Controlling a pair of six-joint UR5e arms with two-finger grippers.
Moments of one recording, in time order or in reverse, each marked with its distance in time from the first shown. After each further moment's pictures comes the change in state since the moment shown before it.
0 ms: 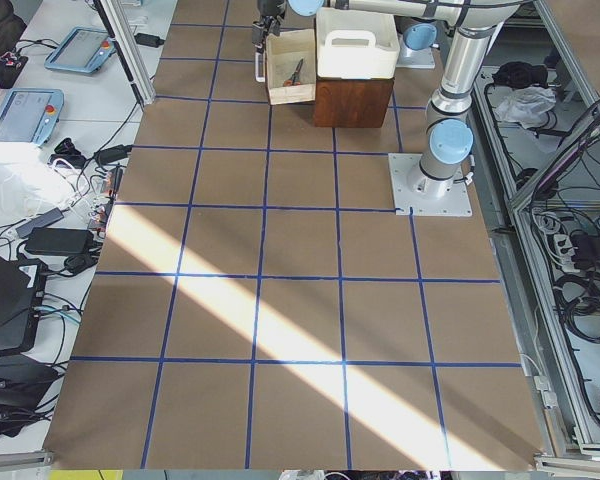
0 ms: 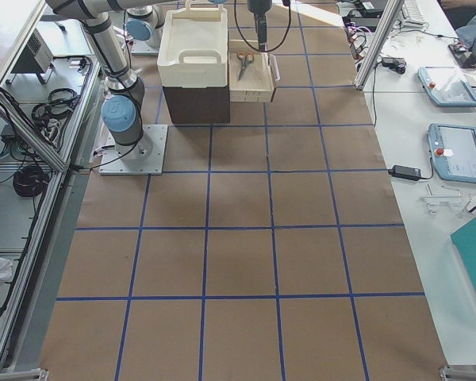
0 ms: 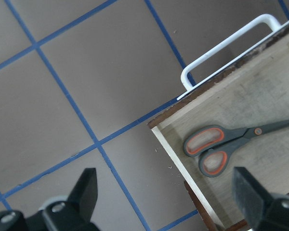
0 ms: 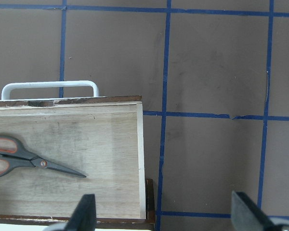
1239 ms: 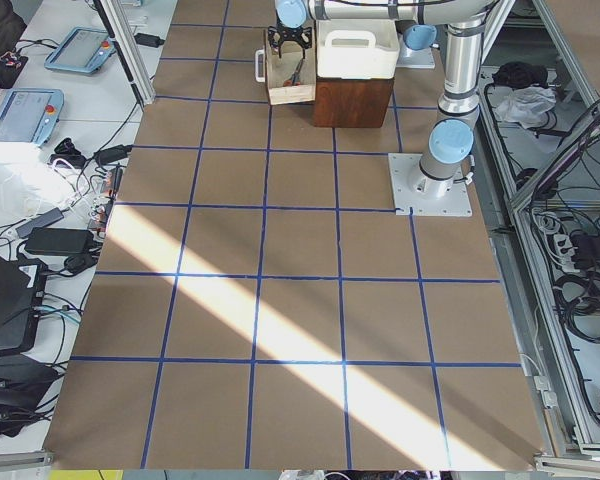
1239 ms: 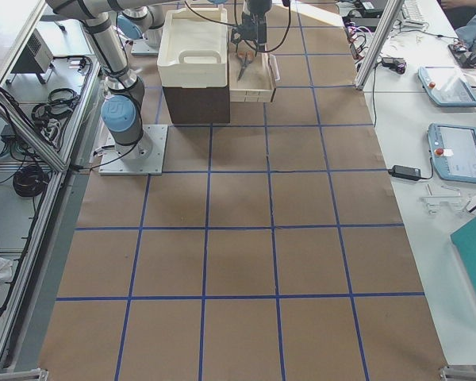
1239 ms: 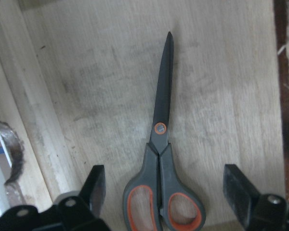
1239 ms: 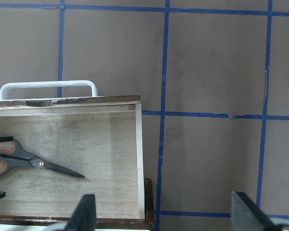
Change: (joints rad) left arm -0.339 -0.187 -0.042 0.077 -0.010 1.035; right arm 0.000 0.001 0.000 0.001 -0.006 0.002
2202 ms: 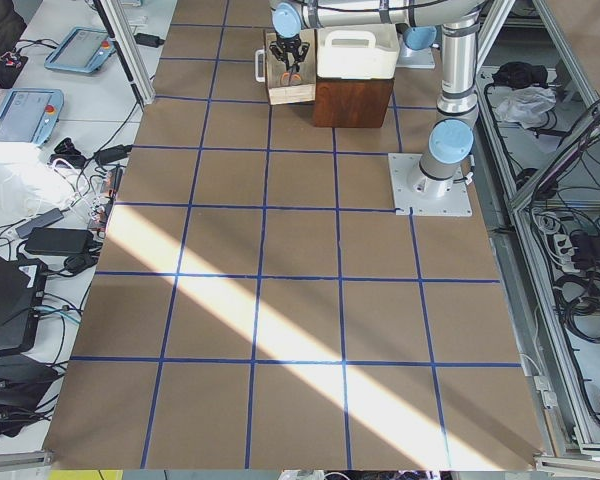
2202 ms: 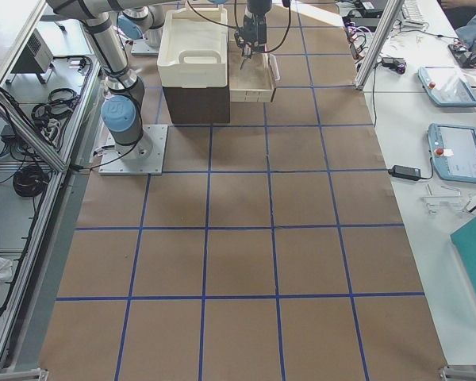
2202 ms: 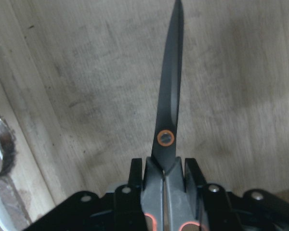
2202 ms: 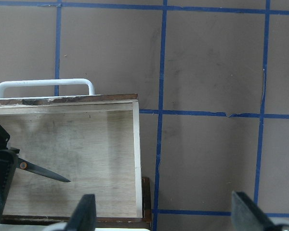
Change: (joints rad) left arm 0.003 -0.065 -0.025 -0.016 0.017 0.179; right arm 0.000 0.002 0.000 0.005 -0.008 0.000
